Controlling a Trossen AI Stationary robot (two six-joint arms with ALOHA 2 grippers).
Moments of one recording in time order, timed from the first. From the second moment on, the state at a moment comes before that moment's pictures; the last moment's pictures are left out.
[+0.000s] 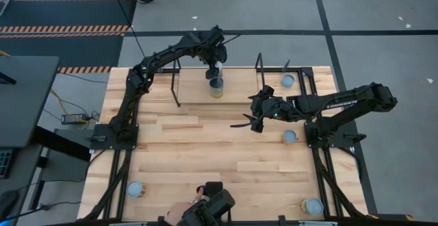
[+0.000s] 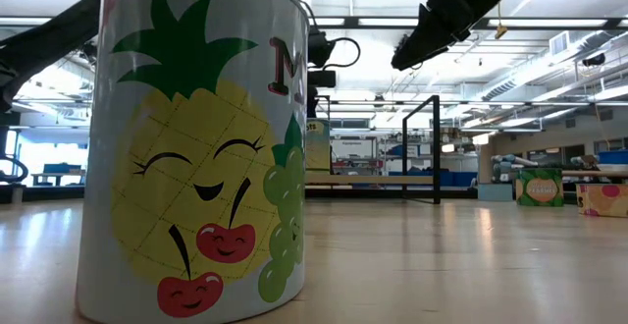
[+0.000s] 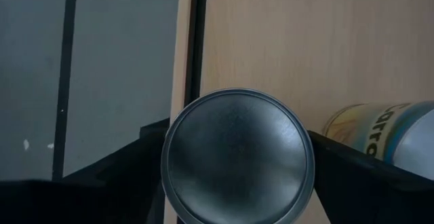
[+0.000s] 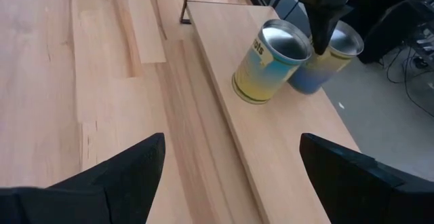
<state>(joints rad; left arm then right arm) 0.64 2.25 2.15 -0.99 0.05 0.62 0.06 1.20 0.89 -0.37 0.50 0.02</state>
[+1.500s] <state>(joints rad) 0.66 2.25 2.15 -1.02 0.14 0.62 0.06 1.20 0.89 -0.37 0.50 0.01</state>
